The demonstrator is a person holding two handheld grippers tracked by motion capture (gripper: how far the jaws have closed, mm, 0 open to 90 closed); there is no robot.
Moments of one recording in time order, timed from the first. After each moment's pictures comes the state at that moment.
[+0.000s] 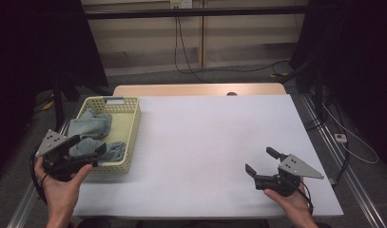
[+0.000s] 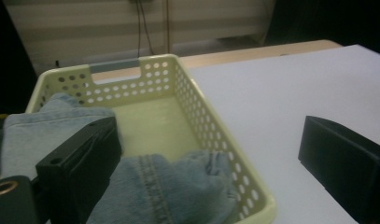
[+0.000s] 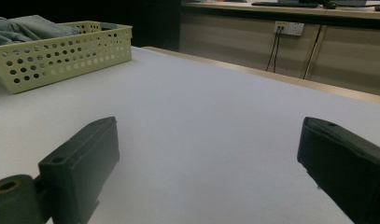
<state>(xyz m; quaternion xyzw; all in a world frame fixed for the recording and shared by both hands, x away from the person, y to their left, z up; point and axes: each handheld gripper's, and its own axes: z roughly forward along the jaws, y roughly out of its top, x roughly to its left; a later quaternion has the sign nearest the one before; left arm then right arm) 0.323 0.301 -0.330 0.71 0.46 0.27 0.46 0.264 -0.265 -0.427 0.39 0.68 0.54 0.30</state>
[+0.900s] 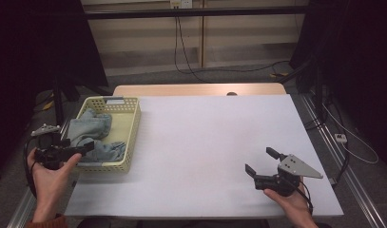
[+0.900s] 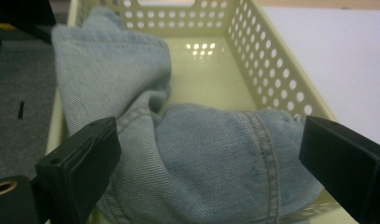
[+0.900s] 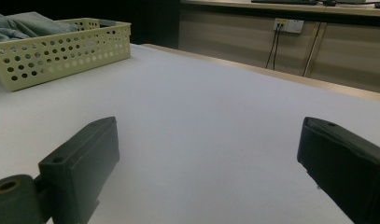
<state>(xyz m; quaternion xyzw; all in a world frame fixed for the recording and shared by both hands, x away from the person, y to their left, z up) 0.372 0.343 -0.356 0.72 0.56 0.18 0.37 0.265 -0.265 -0.428 0.40 0.68 0.54 0.30</state>
